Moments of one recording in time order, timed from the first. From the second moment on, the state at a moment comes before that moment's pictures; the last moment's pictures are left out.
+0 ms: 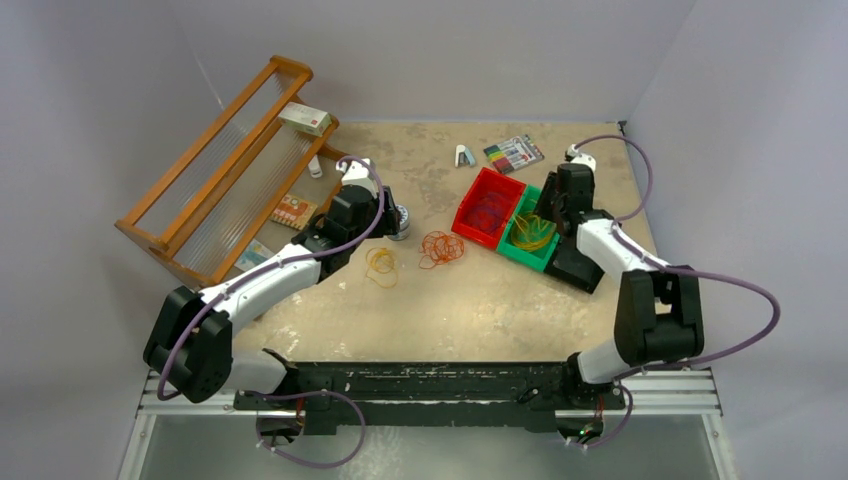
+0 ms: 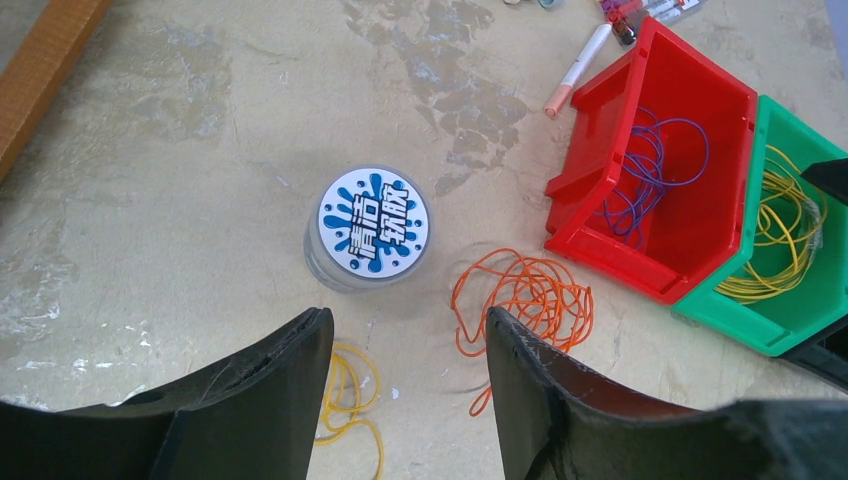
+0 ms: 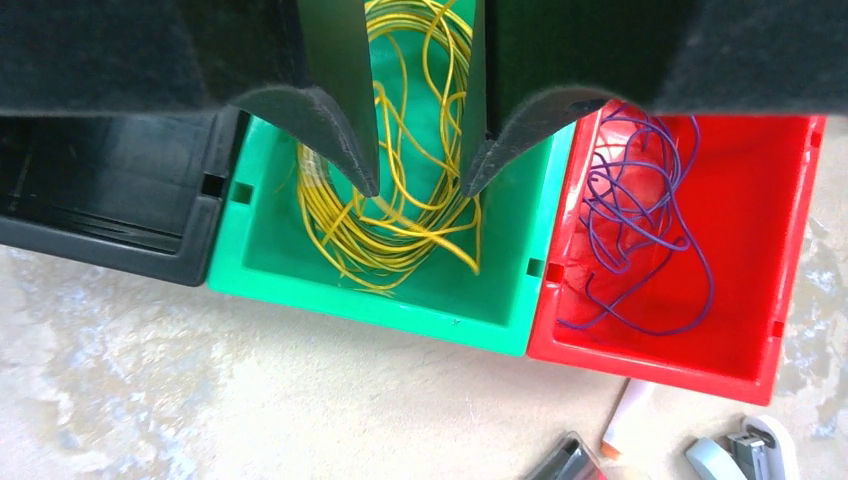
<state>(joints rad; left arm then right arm) -0.58 1.35 0.87 0.00 -0.23 -0.52 0.10 1.52 0.91 -0.06 0.17 0.38</state>
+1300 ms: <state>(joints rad) -0.58 1.36 0.87 0.00 -0.22 -0.54 0.12 1.52 1.03 -0.34 -0.19 0.11</state>
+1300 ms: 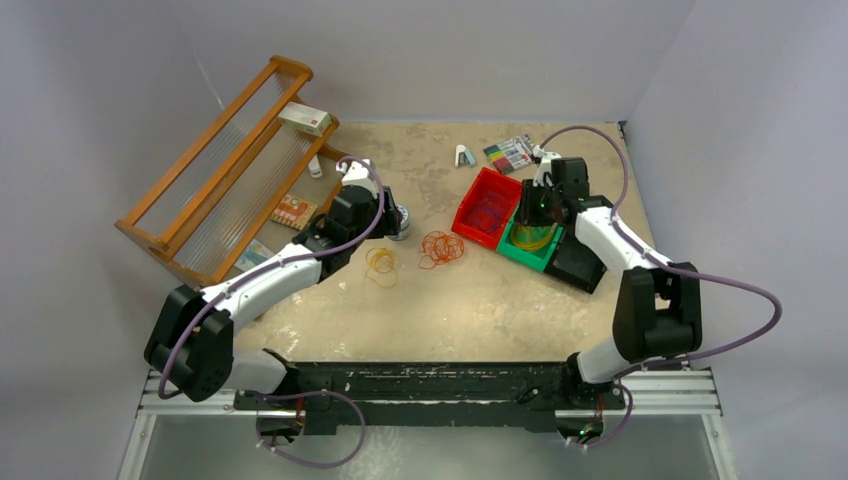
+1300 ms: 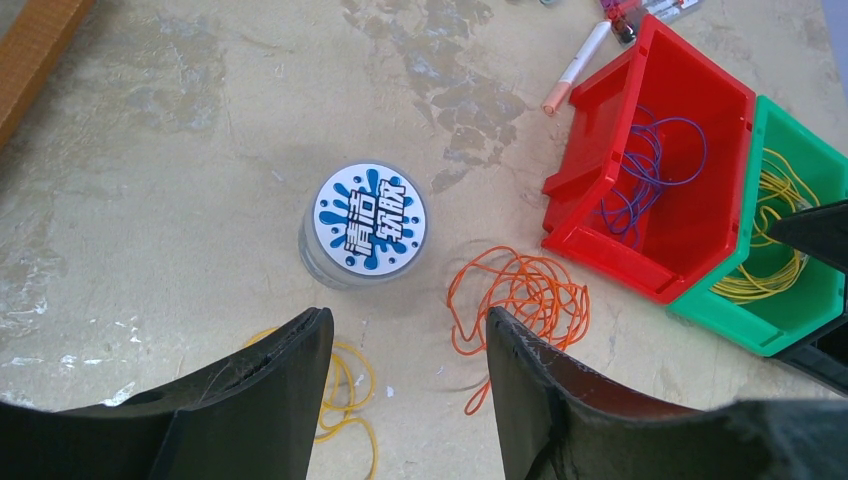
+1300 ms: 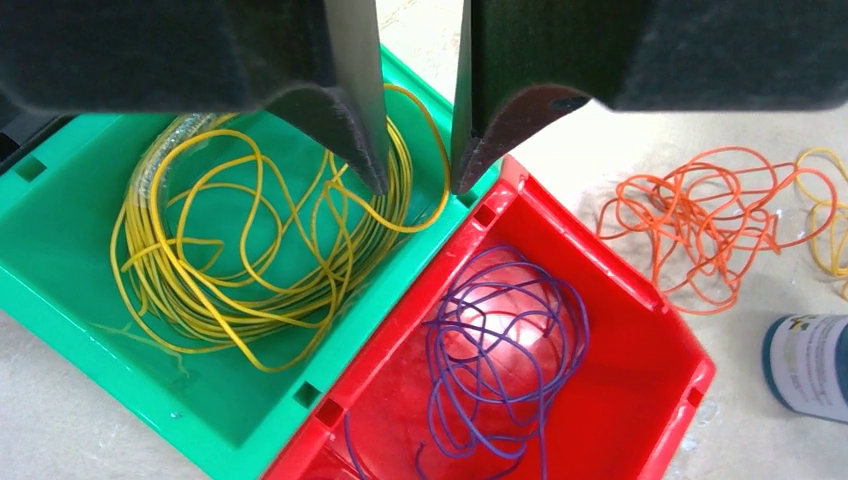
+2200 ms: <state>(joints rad) -0.58 1.36 0.87 0.00 -0.22 -0.54 0.12 1.67 1.02 -0.28 0.00 0.17</state>
